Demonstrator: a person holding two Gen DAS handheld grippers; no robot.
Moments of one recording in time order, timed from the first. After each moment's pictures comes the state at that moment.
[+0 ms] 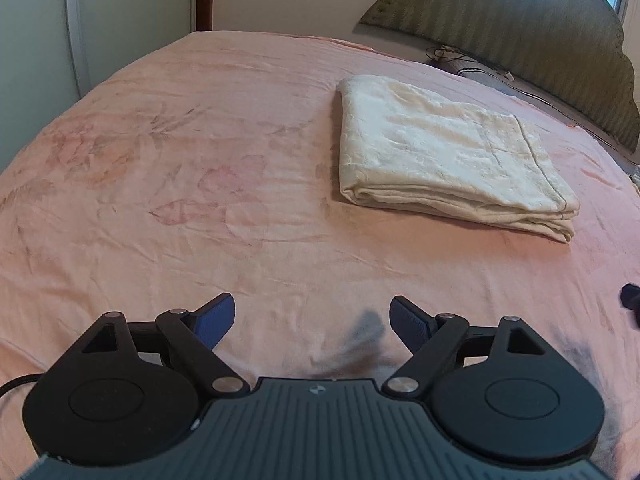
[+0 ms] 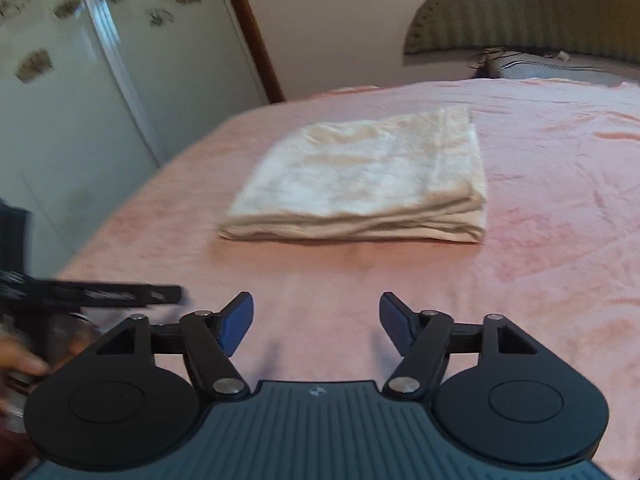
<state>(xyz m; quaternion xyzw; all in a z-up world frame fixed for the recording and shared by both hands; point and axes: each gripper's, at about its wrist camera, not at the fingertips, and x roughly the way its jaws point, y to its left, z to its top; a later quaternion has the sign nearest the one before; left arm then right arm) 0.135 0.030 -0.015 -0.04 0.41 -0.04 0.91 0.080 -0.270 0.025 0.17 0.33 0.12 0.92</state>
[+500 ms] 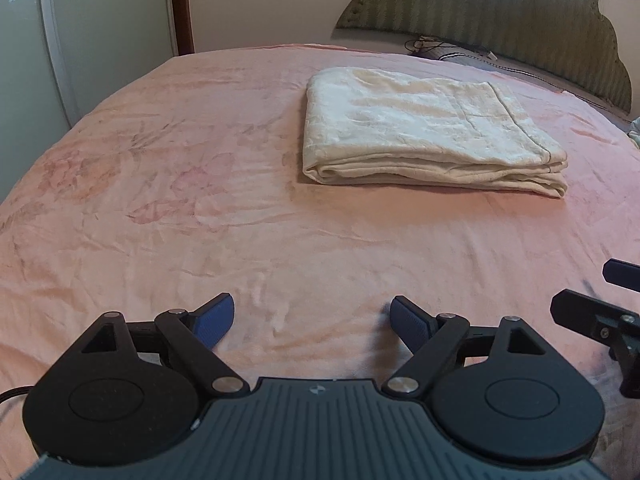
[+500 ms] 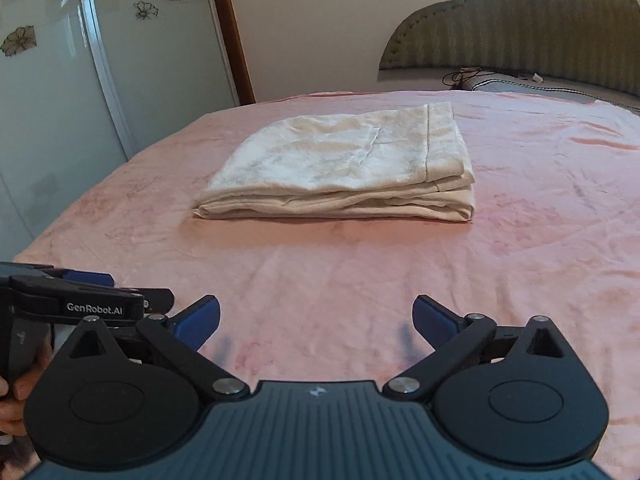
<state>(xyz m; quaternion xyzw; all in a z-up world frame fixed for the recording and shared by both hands) 0.115 -0.003 -0.029 0.03 0.39 -0.04 0.92 0.086 -0.229 -0.017 0.09 0.32 0.04 0.94</state>
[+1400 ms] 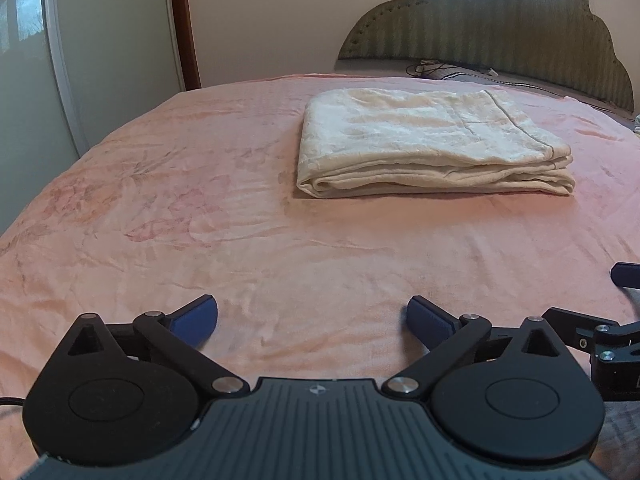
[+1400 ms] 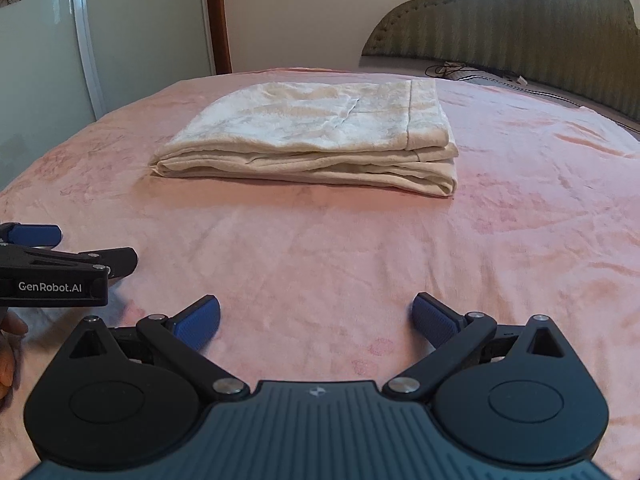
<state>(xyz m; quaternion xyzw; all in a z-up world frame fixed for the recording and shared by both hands) 0.112 -0.014 -0.048 0.06 0.33 -0.03 0.94 0.088 -0.229 -0.046 0.04 0.35 0.00 0.94</state>
